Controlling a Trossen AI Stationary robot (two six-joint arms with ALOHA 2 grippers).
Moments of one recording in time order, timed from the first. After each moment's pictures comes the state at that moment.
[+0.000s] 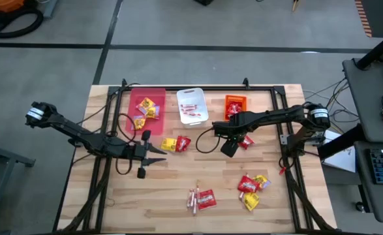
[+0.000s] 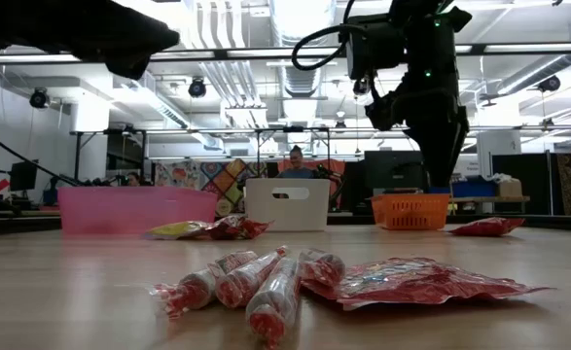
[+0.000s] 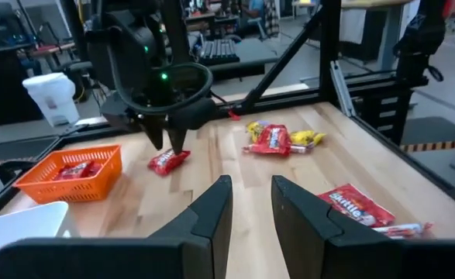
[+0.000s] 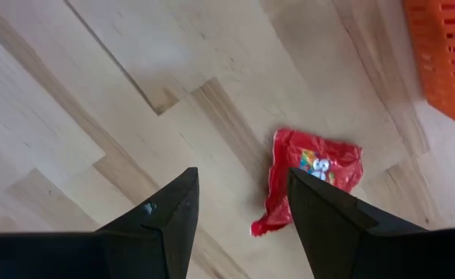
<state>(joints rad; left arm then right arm) -0.38 0.94 0.33 0.49 -0.30 0.08 -0.09 1.67 1.17 -1.05 0.02 0.51</state>
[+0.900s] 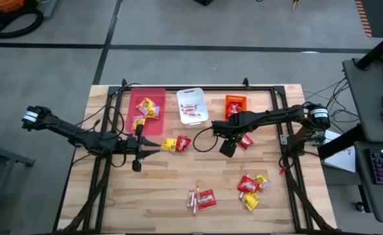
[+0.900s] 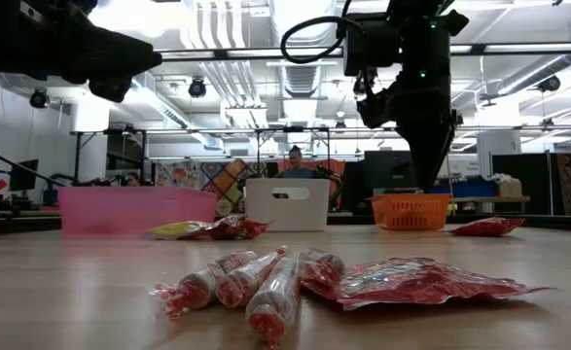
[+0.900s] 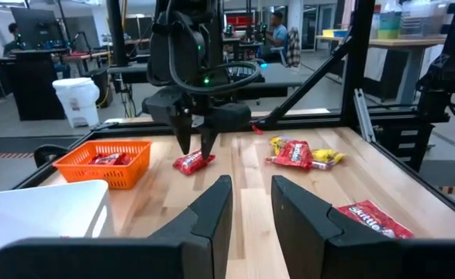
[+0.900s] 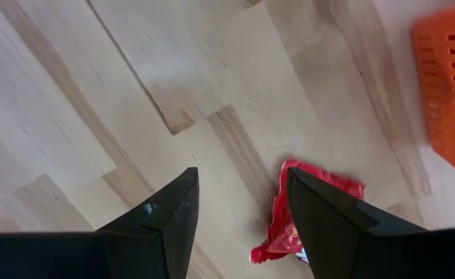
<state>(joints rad) -0.30 0.74 0.17 0.55 -0.30 0.02 -0.09 1.67 1.16 -0.98 0.02 0.41</state>
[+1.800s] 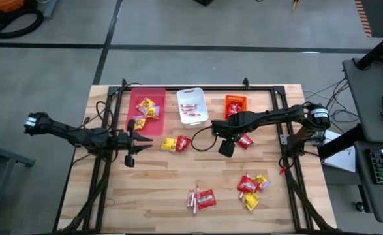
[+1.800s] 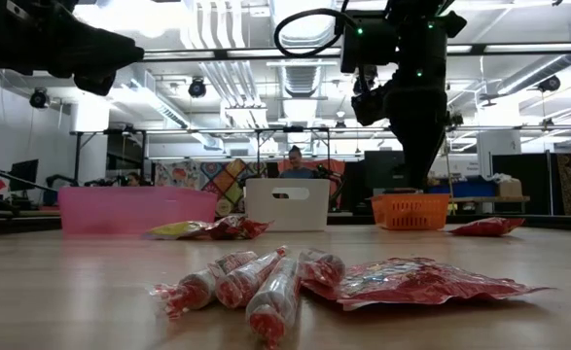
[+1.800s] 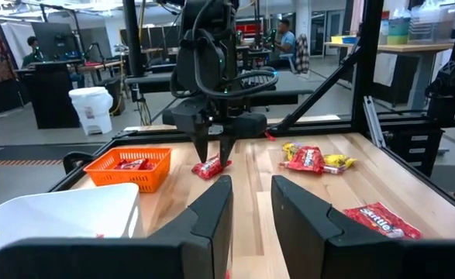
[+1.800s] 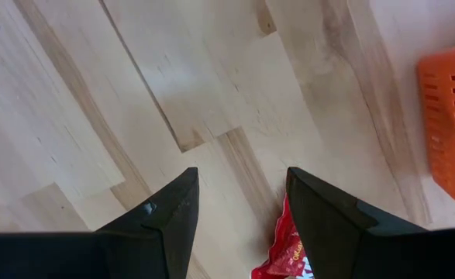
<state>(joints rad) -0.27 0.42 0.17 0.25 -0.30 0.05 -0.09 1.67 1.16 -0.93 0.02 0.35</state>
